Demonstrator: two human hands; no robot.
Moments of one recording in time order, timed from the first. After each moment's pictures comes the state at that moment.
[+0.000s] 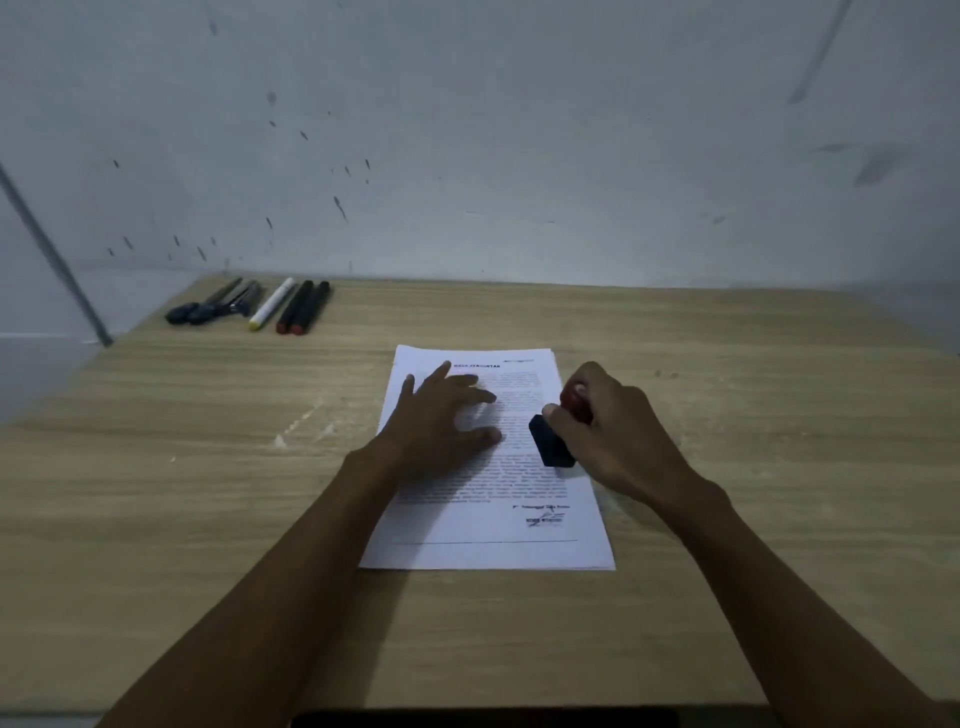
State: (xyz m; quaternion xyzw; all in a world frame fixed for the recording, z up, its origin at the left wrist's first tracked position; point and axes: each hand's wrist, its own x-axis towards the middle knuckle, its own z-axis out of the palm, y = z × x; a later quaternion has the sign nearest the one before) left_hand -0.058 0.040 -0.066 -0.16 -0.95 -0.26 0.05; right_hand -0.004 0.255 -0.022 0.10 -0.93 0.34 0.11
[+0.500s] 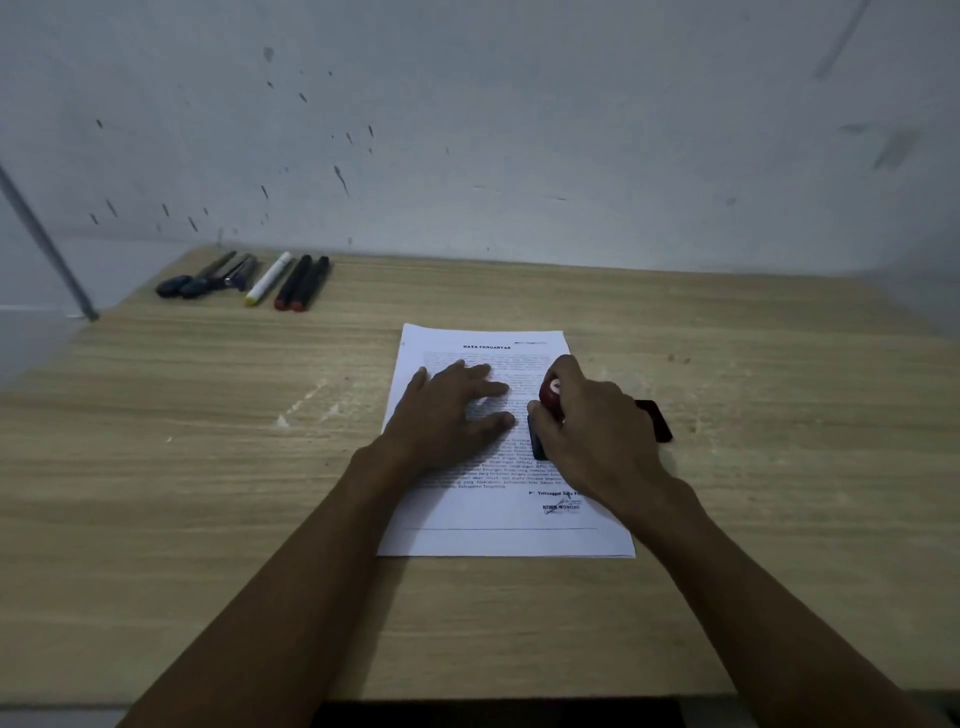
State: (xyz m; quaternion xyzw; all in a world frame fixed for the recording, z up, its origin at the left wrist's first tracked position) left_hand -0.058 0.037 -0.085 -0.17 -0.95 -0.25 0.08; right_hand -0.002 0.216 -0.041 0.11 -0.96 0.17 0.19
